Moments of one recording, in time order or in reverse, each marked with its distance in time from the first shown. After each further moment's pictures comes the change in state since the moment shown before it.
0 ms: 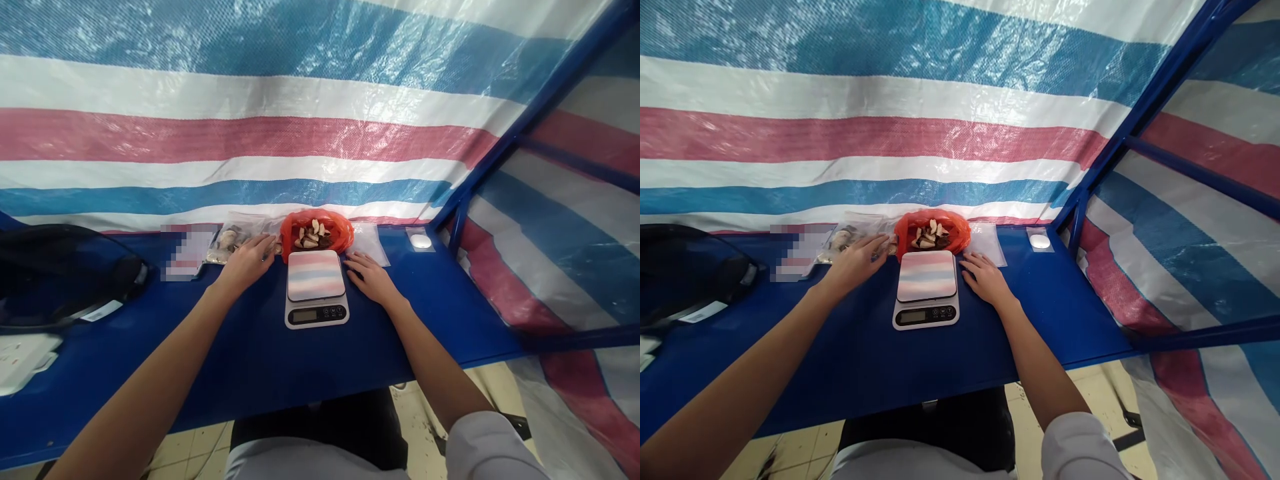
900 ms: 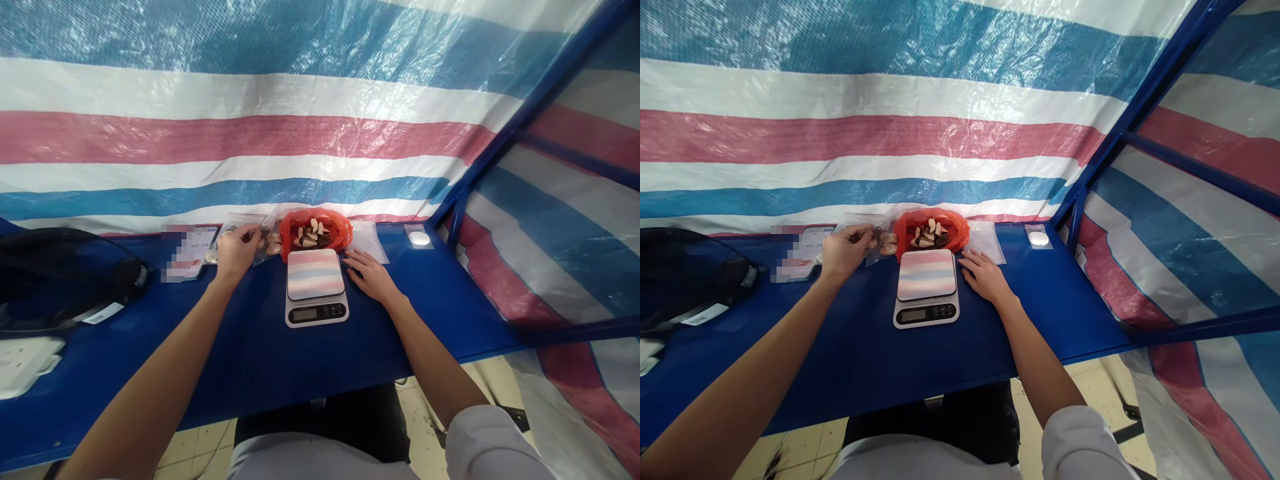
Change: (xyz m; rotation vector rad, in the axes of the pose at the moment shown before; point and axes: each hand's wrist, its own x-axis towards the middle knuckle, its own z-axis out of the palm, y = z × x) left_hand 0.020 0.004 -0.015 -0.334 0.295 -0.493; right_hand -0.001 -0.002 0.000 0.015 0.057 -0.028
